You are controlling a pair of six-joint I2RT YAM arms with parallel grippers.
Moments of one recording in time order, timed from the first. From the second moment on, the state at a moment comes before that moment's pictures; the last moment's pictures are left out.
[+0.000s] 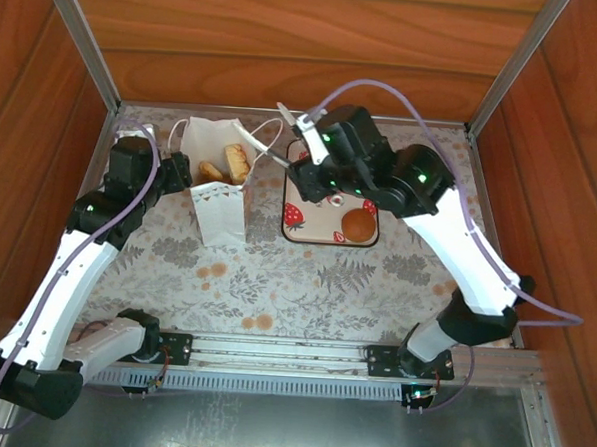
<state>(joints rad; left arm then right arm) -0.31 0.98 1.13 -0.70 -0.19 -0.46 0.98 1.56 2.14 -1.29 0.21 0.15</state>
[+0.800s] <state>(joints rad) -0.31 0.74 1.04 -0.63 -0.29 -0.40 0.57 1.25 1.56 -1.34 0.16 0.29</state>
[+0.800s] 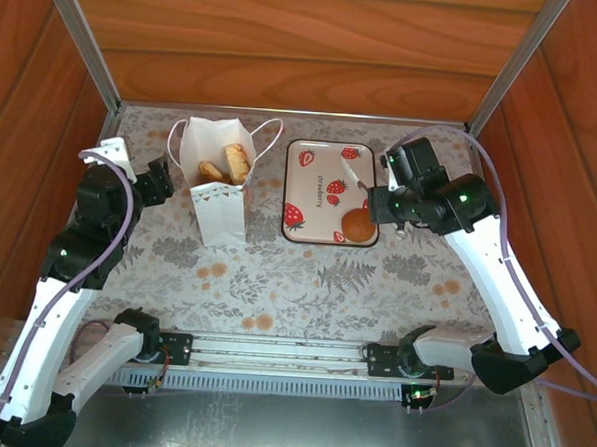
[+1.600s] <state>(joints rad) -0.31 0.72 0.98 -0.62 -0.29 -0.40 0.48 1.36 1.30 -1.30 0.07 0.30</state>
